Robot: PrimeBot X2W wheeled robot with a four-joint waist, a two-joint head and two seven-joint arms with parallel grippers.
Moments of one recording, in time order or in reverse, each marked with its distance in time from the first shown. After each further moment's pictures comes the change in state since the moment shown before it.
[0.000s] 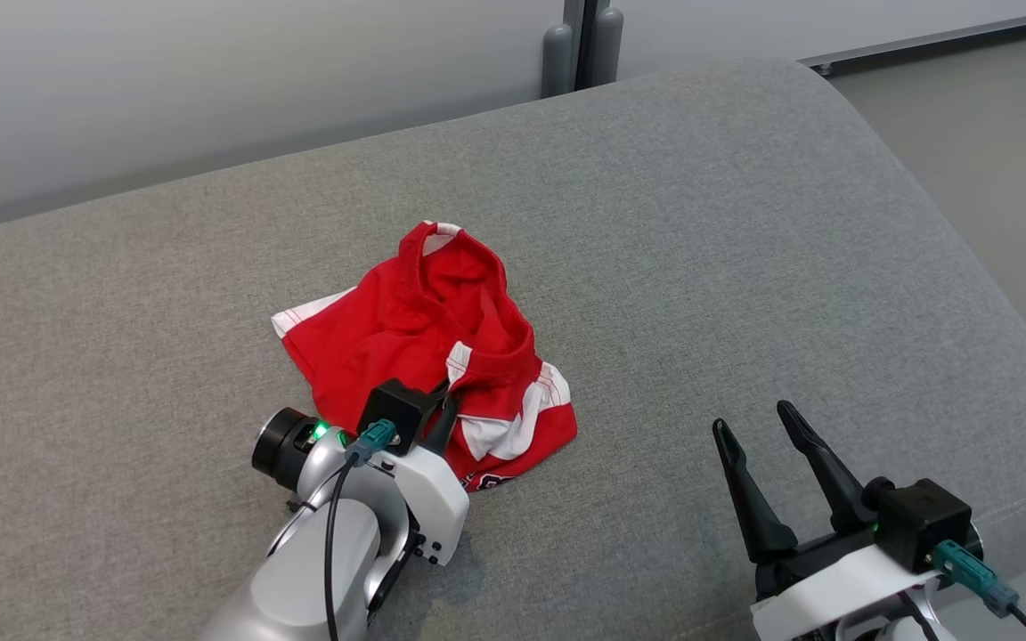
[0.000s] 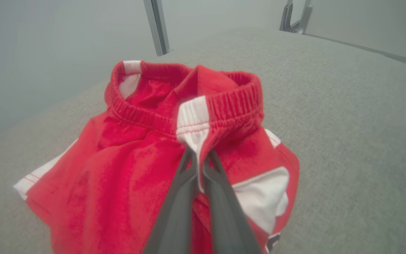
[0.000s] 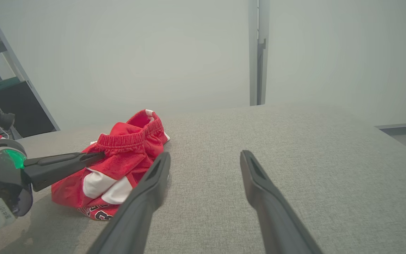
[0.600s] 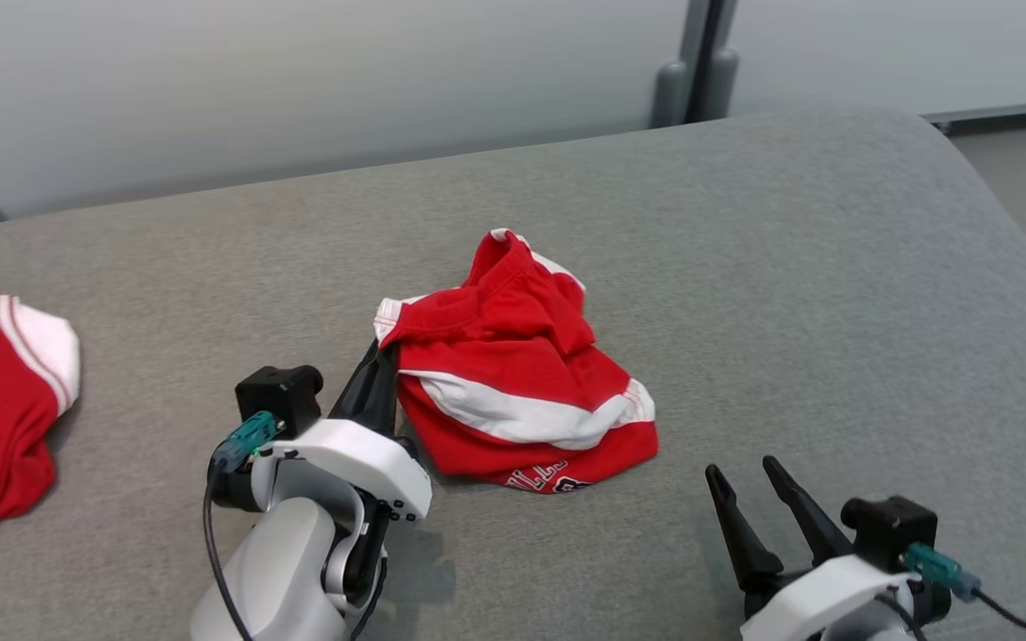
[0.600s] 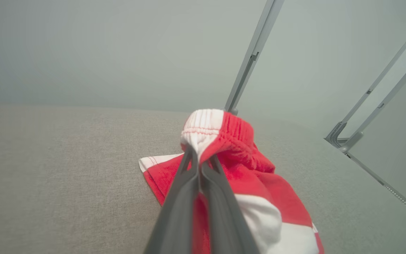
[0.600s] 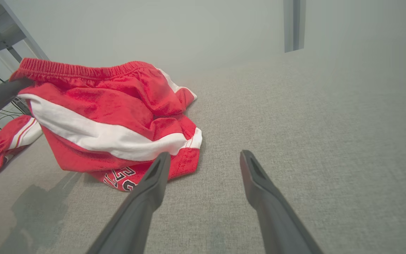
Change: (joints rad) left arm 0.127 -0.001 0.270 -0.253 -0.230 0.030 0.000; right arm -0.027 0.006 0.053 0.214 0.128 0.000 0.000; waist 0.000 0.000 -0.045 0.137
